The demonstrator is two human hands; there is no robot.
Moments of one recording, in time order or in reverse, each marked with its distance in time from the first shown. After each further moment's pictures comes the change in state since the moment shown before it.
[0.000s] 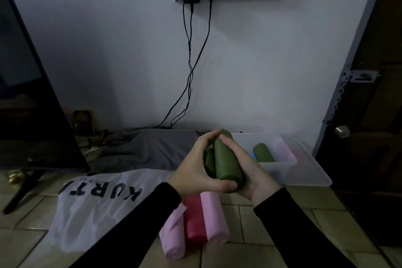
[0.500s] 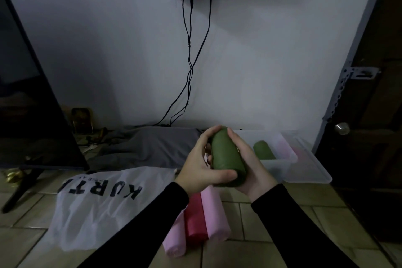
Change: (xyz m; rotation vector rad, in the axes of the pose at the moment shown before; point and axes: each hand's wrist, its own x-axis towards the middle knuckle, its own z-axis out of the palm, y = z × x) left_hand 0.002 -0.010 0.010 -0.284 0.052 -0.049; right_hand 0.006 0.002 -0.001 0.111 -0.064 -0.003
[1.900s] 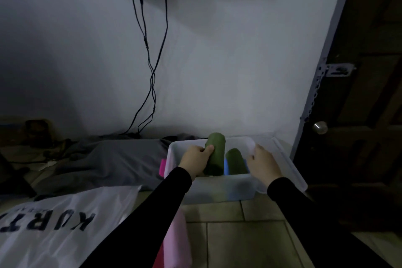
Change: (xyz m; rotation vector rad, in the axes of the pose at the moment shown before) left_hand 0.135 -0.063 0.066 0.429 0.093 -0.616; right_hand 0.066 -0.092 -0.189 -1.523 0.755 -0.242
